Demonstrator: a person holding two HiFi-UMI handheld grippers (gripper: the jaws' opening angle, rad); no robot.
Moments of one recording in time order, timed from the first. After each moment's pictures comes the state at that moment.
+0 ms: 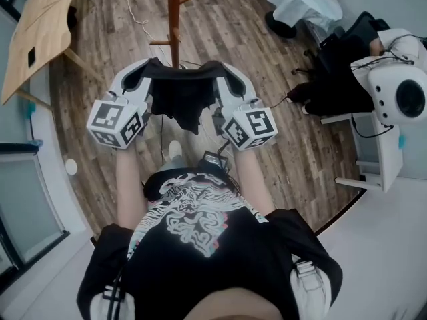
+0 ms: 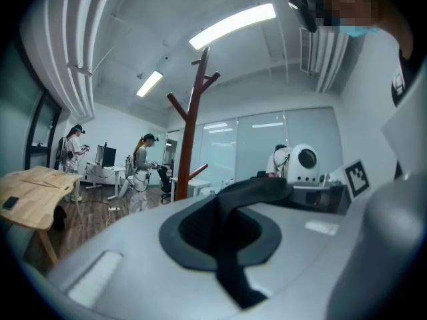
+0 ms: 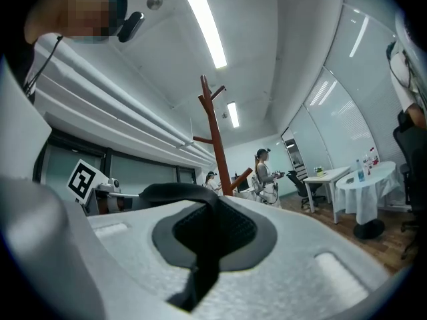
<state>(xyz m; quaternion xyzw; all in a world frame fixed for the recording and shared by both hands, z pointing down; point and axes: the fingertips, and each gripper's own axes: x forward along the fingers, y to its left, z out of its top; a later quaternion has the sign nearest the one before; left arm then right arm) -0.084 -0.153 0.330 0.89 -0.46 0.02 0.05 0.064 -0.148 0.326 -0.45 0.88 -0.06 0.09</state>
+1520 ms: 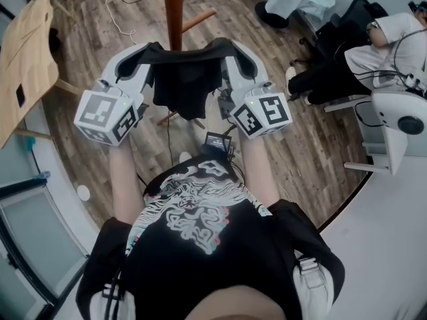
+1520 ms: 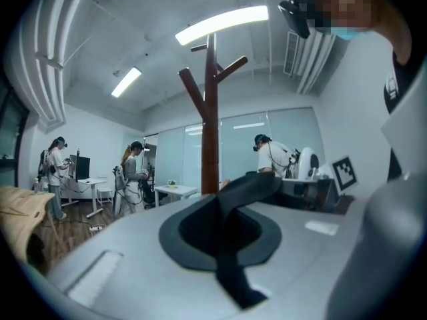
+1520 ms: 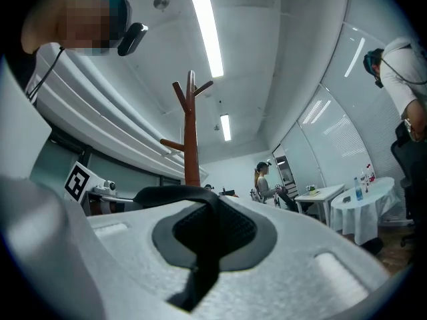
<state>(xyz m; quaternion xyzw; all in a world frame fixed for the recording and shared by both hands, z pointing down) -0.106 -0.315 0.291 0.93 -0.37 0.03 0.00 0.040 -0.303 0.283 -0.51 0.85 -0.01 0.13</state>
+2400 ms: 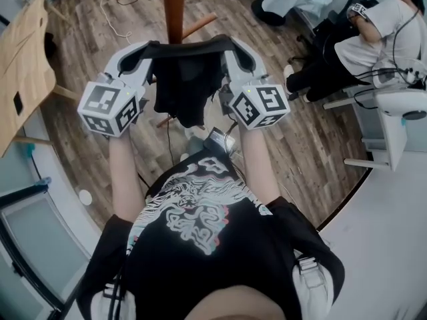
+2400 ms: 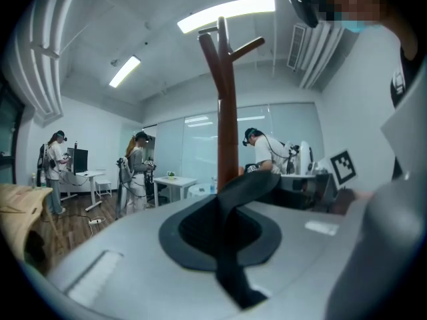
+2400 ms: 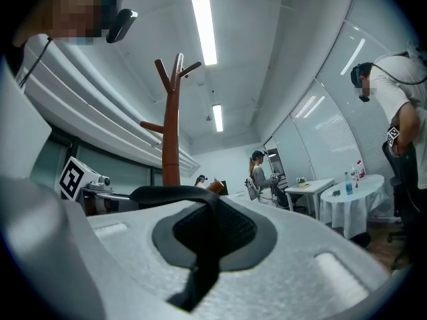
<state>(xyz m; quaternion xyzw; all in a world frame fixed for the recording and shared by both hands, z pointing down) -0.106 -0.360 0.316 0.93 -0.36 0.06 0.02 0.046 -0.348 0.305 -0.54 0.84 -0.04 0.10</state>
